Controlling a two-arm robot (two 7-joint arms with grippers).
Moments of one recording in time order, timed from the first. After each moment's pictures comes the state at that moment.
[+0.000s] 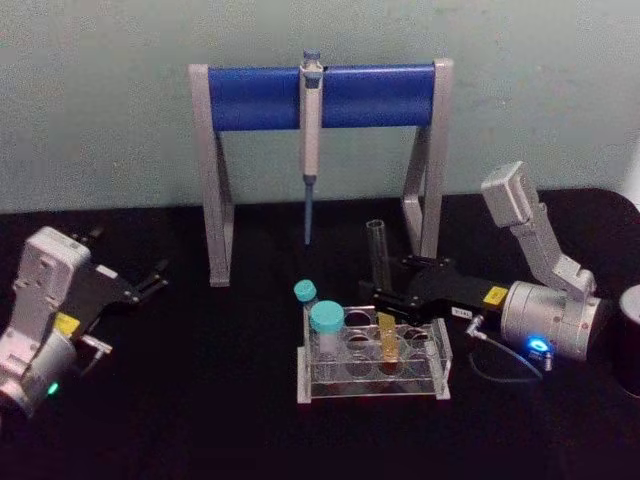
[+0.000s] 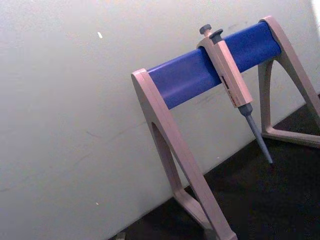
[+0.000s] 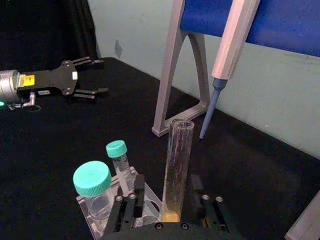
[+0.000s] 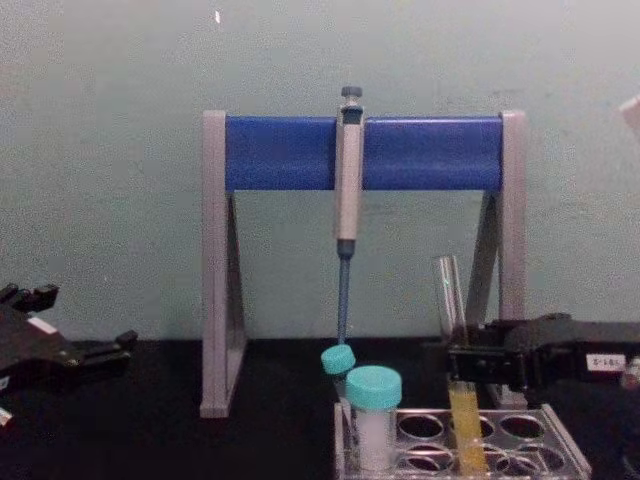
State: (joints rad) left arm -0.20 0.60 0.45 -1.41 -0.25 -0.12 0.03; right arm 0.42 0.52 -0.54 -1.37 0.53 0.19 0.60
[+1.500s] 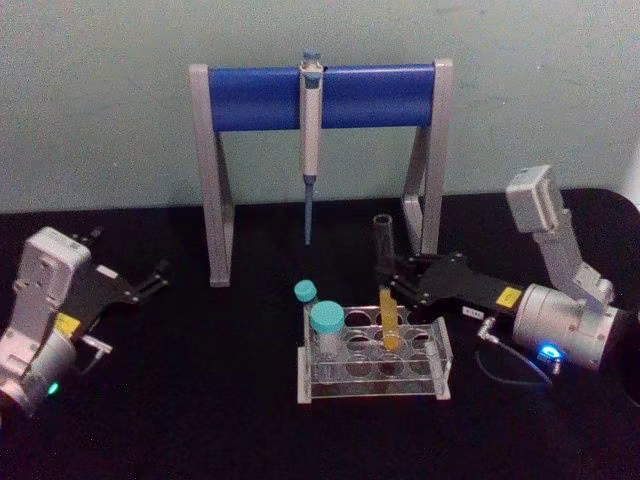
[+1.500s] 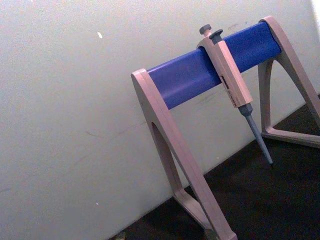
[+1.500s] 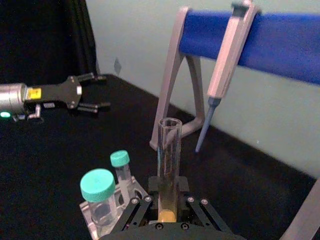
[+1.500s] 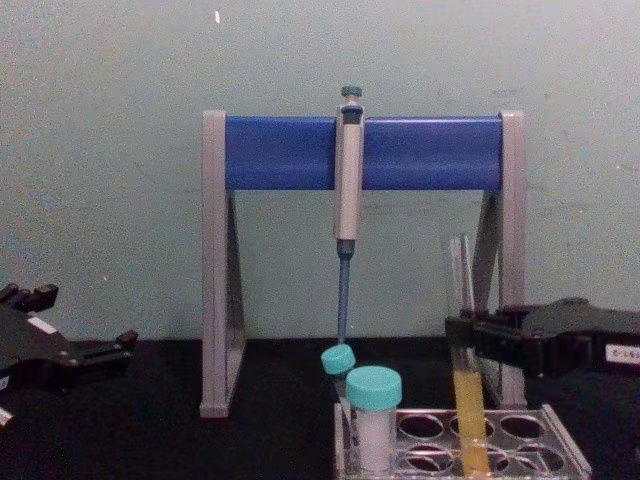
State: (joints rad) left arm -0.20 0.60 0.45 -1.41 -0.25 -0.12 0.03; right arm 0.36 0.54 -0.51 -1.42 0.54 0.10 0.59
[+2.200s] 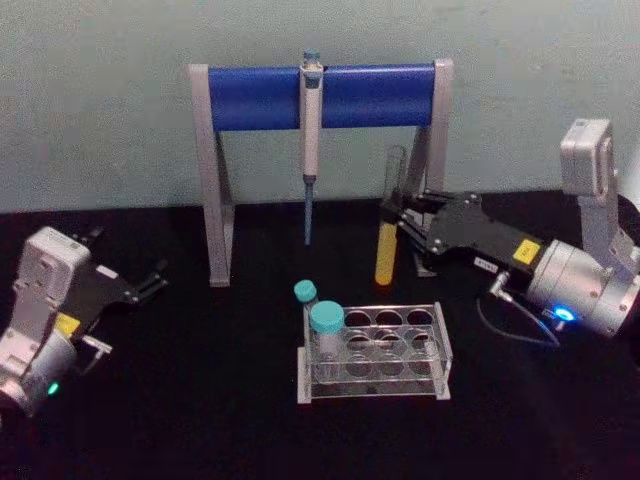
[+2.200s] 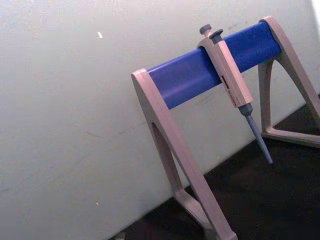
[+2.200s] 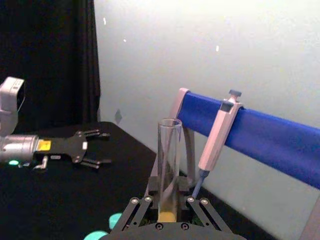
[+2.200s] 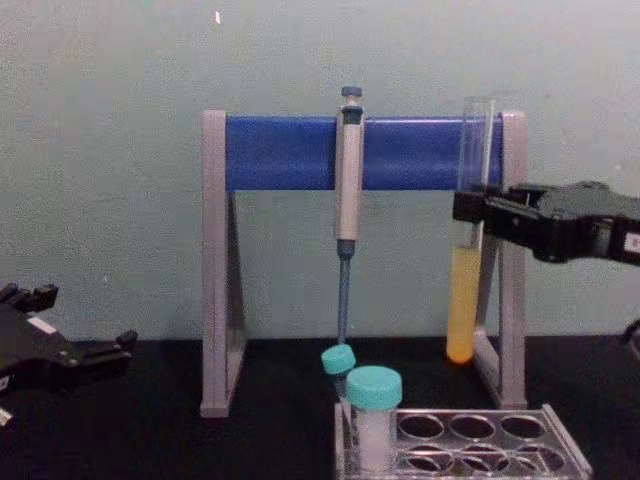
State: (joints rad) left arm -0.20 0.60 0.45 -1.41 -0.25 -0.12 0.03; right arm 0.35 0.53 -0.43 -1.49 0.55 -0.04 0.61
